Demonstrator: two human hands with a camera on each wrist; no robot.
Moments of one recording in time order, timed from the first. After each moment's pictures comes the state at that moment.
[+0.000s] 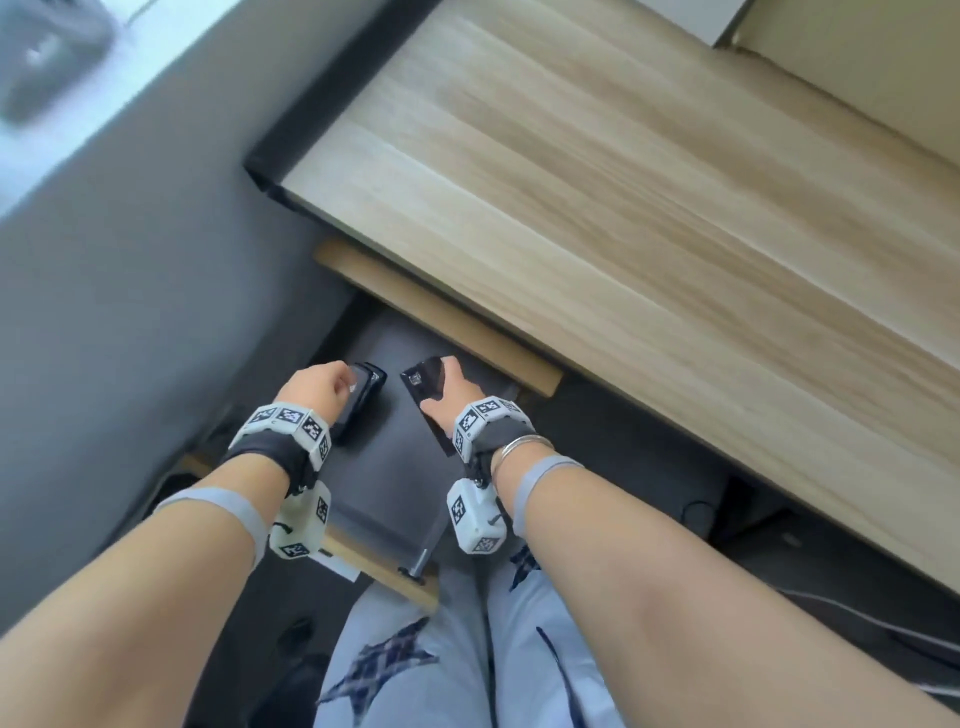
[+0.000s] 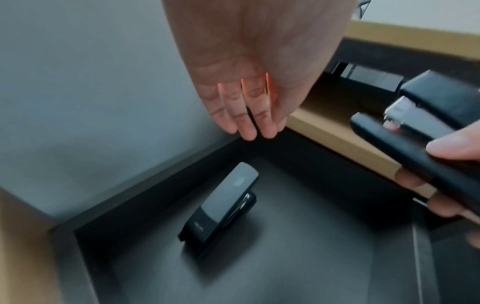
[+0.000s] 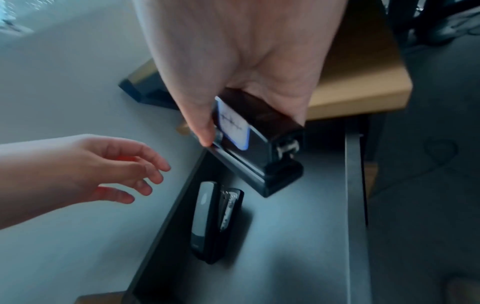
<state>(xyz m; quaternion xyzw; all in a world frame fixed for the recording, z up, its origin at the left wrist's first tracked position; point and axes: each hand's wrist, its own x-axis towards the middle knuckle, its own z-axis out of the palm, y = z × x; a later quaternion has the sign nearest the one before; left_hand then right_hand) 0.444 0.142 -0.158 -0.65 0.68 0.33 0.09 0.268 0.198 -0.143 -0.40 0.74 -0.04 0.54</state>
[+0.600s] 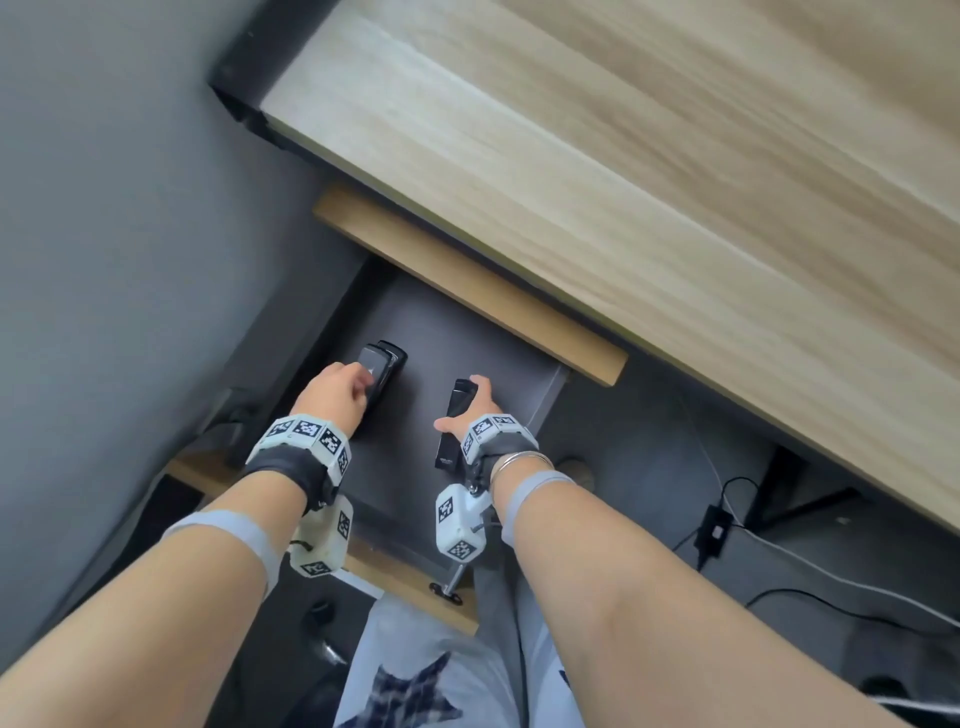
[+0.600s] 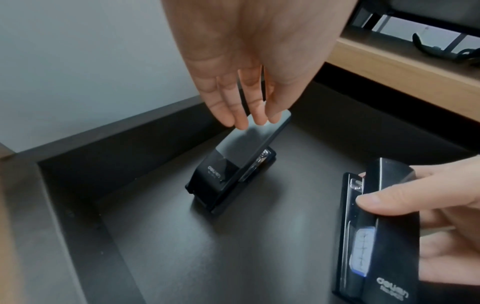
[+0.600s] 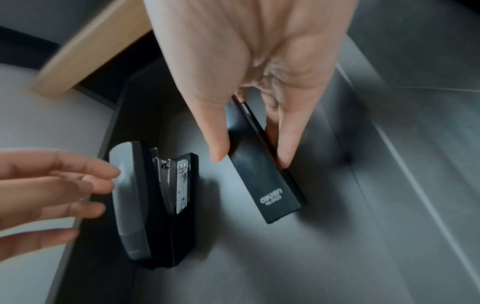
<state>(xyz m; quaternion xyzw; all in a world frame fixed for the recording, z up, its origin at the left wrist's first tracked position) 0.463 0.141 -0.252 -0.64 0.69 0.34 0.07 0.292 0.198 -0.263 -0.20 0.78 -0.04 0.59</state>
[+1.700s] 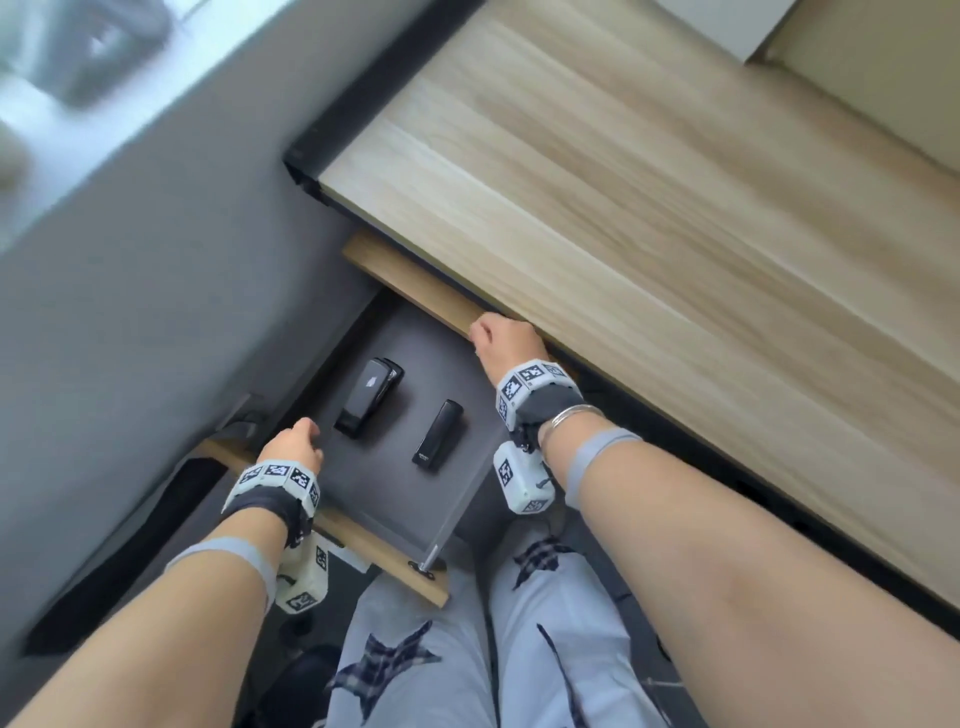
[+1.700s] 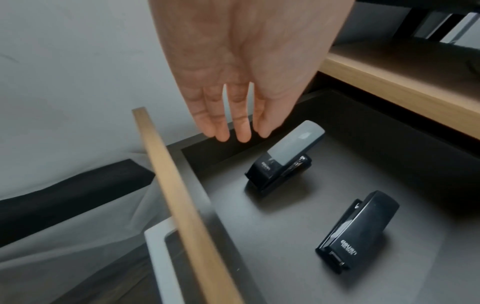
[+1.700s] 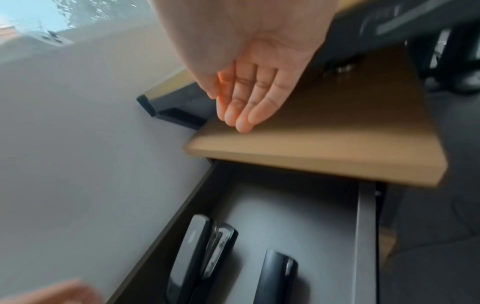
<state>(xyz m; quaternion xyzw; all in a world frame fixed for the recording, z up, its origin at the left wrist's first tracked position) 0.504 0.194 -0.187 -0.73 0.56 0.35 0.19 0.241 0.161 -0.119 -0.51 0.78 -0.09 0.34</state>
